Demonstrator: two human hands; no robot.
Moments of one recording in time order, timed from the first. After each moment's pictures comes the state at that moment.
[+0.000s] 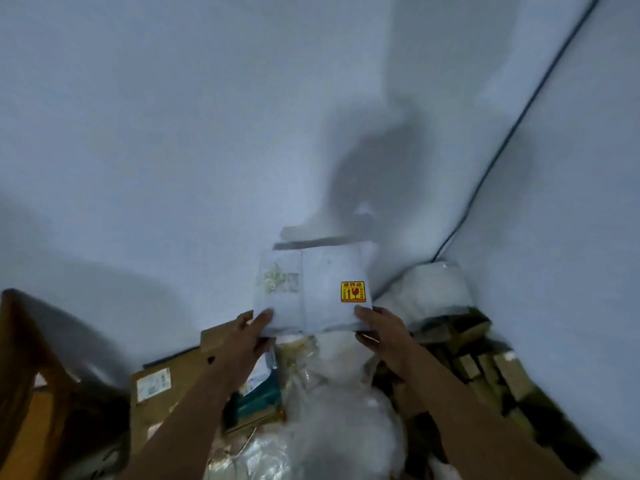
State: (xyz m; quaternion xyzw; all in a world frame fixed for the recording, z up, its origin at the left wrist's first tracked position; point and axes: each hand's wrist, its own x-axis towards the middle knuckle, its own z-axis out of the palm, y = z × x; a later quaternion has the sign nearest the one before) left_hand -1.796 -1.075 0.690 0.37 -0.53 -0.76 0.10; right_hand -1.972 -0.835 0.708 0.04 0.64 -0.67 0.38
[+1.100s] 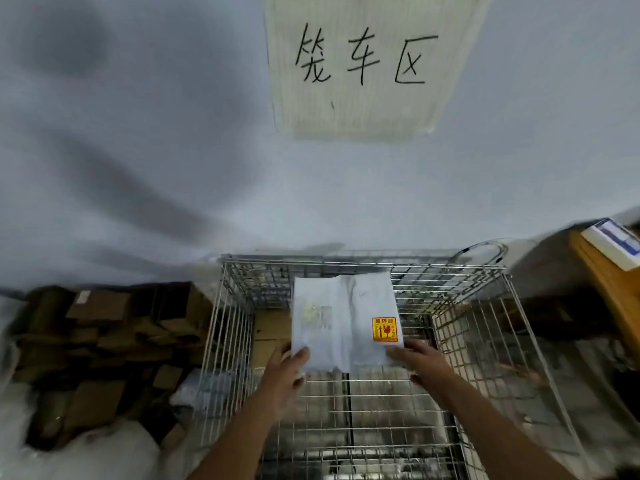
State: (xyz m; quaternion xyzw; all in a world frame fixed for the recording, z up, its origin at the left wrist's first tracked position) left_hand -1.753 -0.184 0.552 0.11 -0.63 -0.58 -0.50; right_hand -1.558 0.041 0.592 0.52 0.56 -0.64 0.04
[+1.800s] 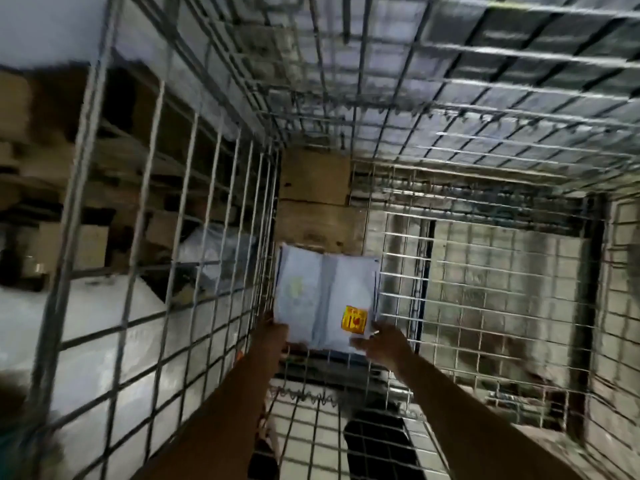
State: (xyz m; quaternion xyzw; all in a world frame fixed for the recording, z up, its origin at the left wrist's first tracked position) left_hand -1.756 -0.292 0.146 0.28 -0.75 -0.39 -0.45; right_hand -1.616 -0.104 0.120 0.49 0.55 -0.57 0.37
